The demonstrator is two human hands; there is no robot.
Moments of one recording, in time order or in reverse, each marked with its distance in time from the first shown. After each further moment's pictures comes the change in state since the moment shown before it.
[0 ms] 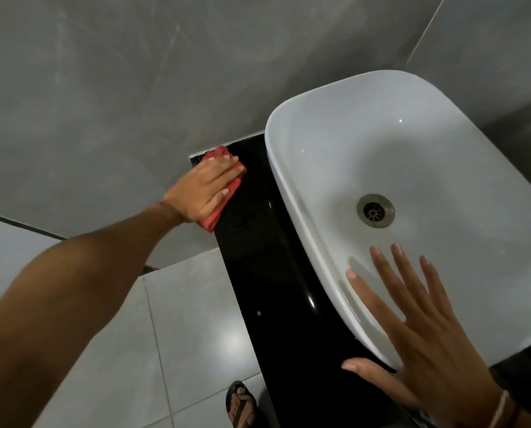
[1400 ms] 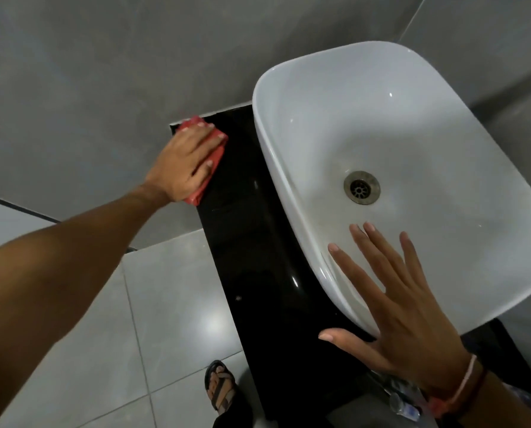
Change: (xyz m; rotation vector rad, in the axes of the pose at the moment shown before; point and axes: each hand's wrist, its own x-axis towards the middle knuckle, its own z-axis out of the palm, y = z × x) left_hand -0.006 0.006 0.021 -0.013 0.166 -0.124; right_hand 0.000 -0.004 0.005 0.054 0.015 0.006
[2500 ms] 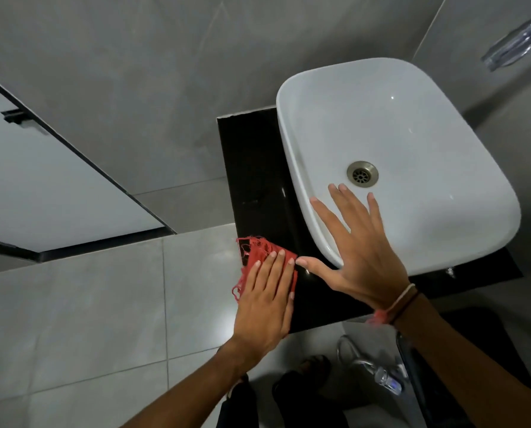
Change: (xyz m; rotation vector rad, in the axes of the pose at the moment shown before) left_hand -0.201 0.344 0.037 0.003 -0.101 -0.411; right_hand -0.003 0.000 0.004 0.028 0.188 -0.139
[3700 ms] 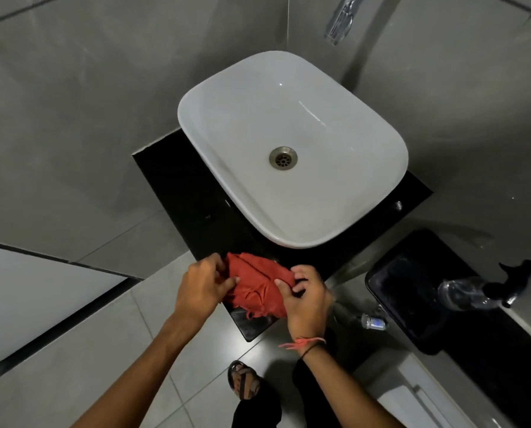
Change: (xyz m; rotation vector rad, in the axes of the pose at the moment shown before) left_hand 0.062 -0.054 -0.073 -0.290 -0.265 -0.144; right_hand -0.082 -0.103 0.092 0.671 0.550 1.238
